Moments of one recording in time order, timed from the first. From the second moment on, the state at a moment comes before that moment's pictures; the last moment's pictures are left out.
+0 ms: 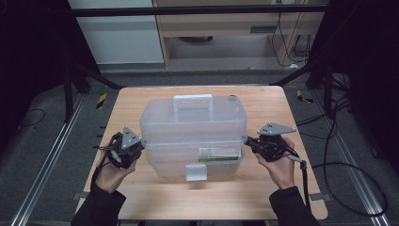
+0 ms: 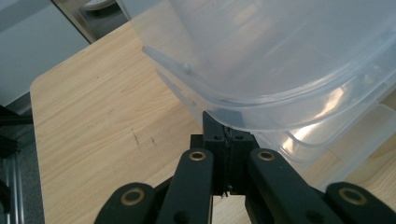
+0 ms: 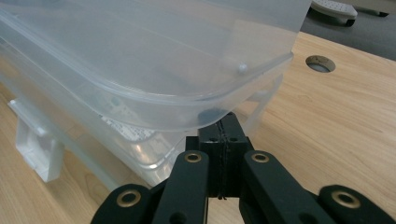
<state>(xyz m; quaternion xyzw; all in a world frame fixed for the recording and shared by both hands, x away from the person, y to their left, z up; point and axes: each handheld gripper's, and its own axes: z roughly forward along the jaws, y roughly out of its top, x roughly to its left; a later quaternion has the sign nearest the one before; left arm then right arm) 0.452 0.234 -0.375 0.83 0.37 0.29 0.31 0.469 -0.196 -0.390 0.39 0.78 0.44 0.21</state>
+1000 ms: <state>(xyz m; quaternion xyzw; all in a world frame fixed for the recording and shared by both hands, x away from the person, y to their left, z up) 0.464 0.260 -0.414 0.82 0.42 0.27 0.27 0.468 -0.213 -0.413 0.42 0.79 0.39 0.23</state>
